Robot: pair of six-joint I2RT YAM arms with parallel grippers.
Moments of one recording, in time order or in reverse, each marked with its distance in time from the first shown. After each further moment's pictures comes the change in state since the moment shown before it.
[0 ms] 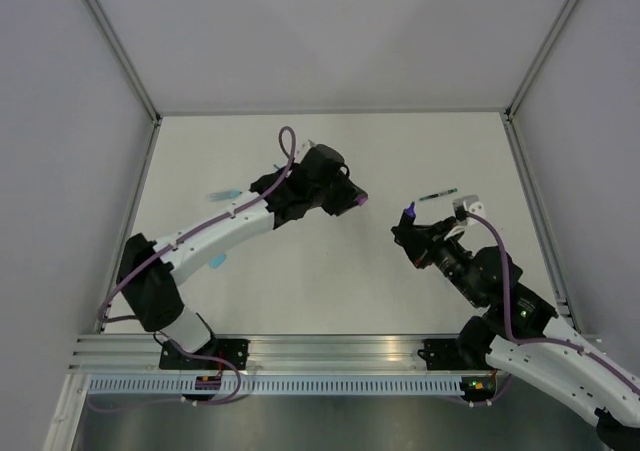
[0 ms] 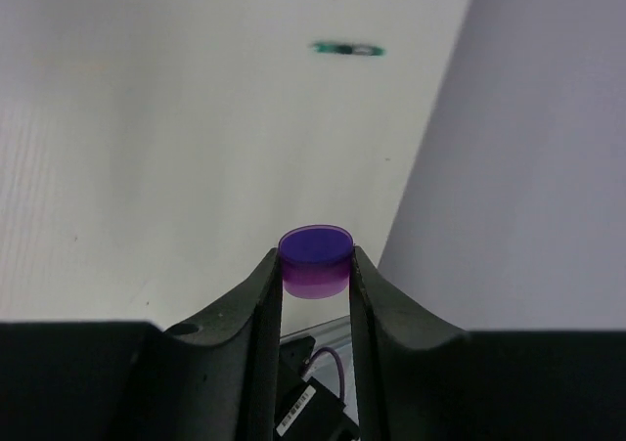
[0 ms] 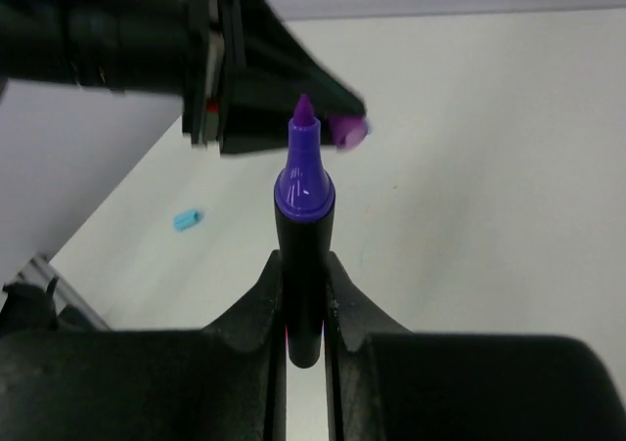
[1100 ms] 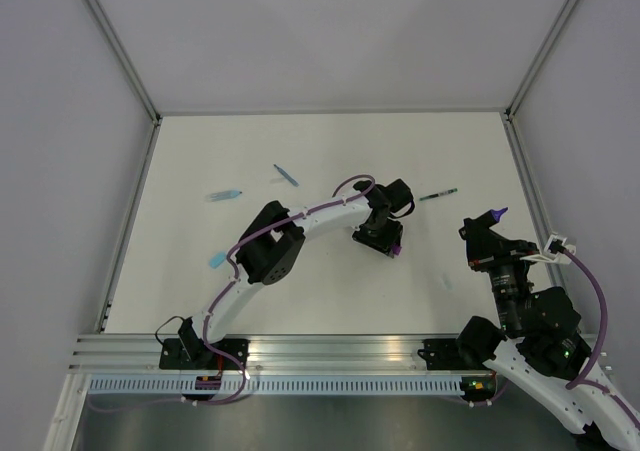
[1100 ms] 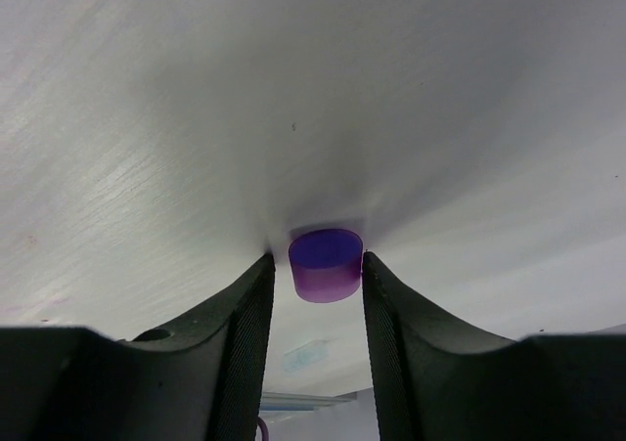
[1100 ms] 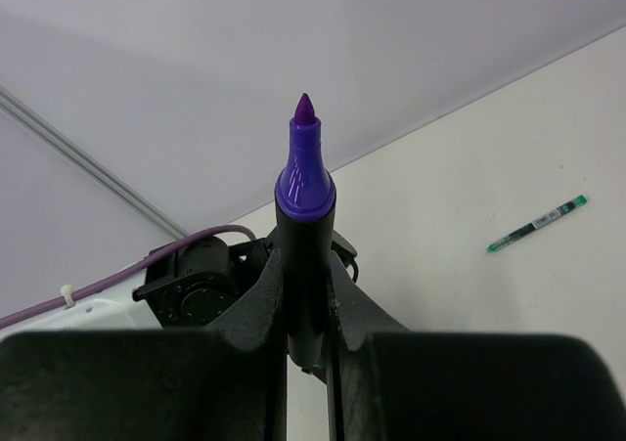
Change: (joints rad) left arm -0.110 0.765 0.582 -0.416 0.184 -0.569; right arm 0.000 -0.393 -0.029 -0.114 0.470 0.096
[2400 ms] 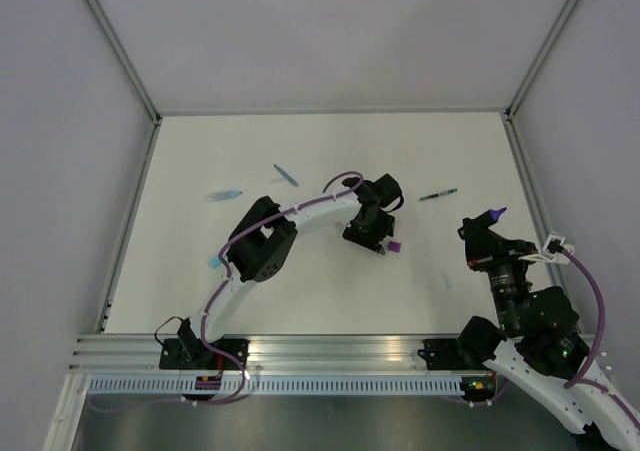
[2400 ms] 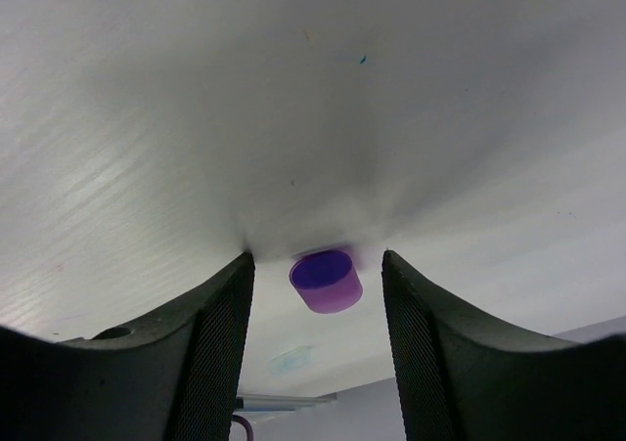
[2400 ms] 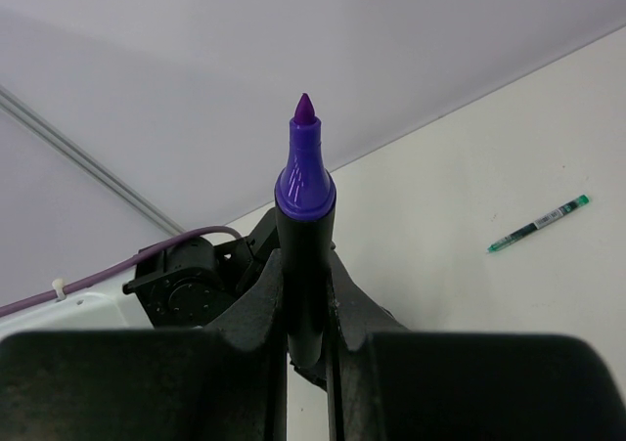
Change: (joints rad) left arm 0.049 -0.064 -0.112 0.082 0.001 0.000; right arm 0.000 0.002 -0.009 0.012 -0.001 0.000
